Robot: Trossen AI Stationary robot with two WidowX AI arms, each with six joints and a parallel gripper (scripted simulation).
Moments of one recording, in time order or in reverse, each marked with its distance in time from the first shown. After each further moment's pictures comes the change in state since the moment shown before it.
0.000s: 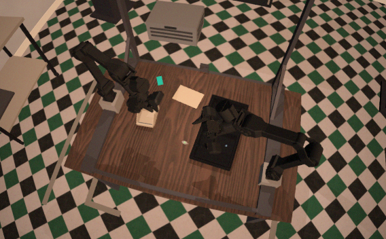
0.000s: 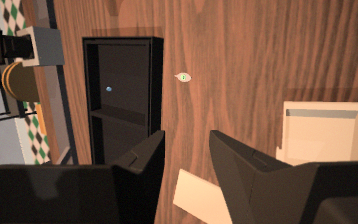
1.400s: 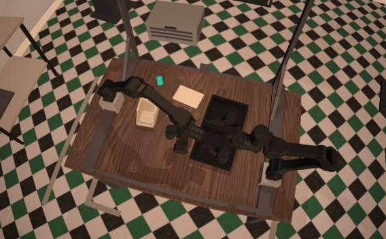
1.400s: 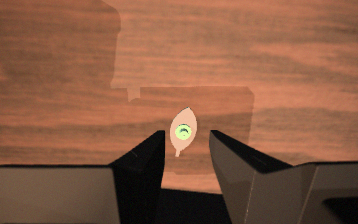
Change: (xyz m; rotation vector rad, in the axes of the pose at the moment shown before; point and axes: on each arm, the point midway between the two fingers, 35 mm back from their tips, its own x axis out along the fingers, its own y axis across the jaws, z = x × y) left arm -0.092 0.038 0.083 0.260 -0.606 -0.296; right arm 0.262 0.010 -0.006 1.405 -0.331 -0.522
